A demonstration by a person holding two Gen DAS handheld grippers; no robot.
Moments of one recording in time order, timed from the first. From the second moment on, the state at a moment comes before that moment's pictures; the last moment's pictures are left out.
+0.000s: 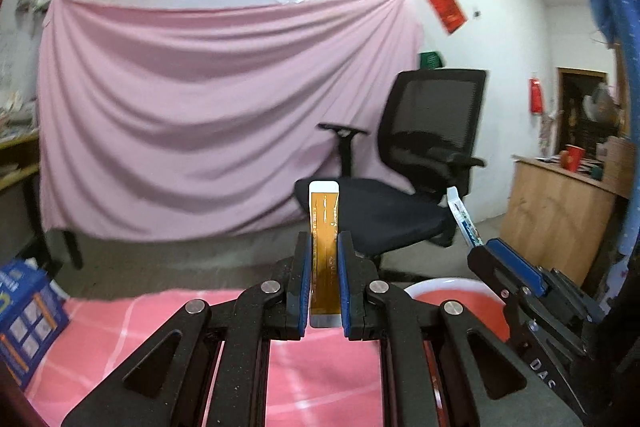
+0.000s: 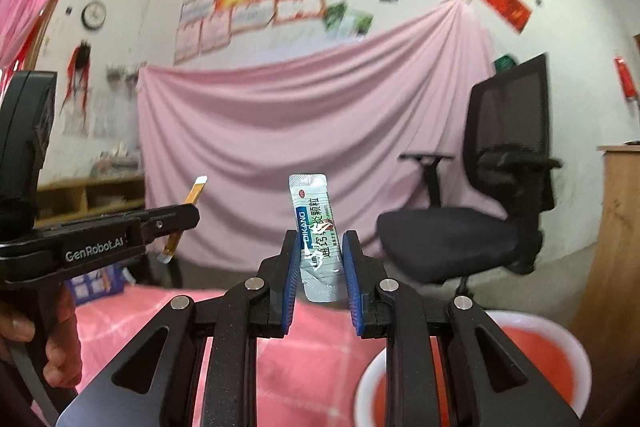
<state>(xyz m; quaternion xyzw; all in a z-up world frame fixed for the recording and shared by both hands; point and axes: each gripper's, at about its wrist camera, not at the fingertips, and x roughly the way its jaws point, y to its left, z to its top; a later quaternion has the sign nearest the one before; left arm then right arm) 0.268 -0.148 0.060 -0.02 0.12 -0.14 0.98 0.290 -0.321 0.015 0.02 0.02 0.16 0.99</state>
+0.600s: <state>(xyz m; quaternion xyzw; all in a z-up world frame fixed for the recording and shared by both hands) 0.290 -0.244 0.052 0.03 0.13 -0.23 0.96 0.295 -0.406 0.011 0.10 0.04 0.05 0.99</state>
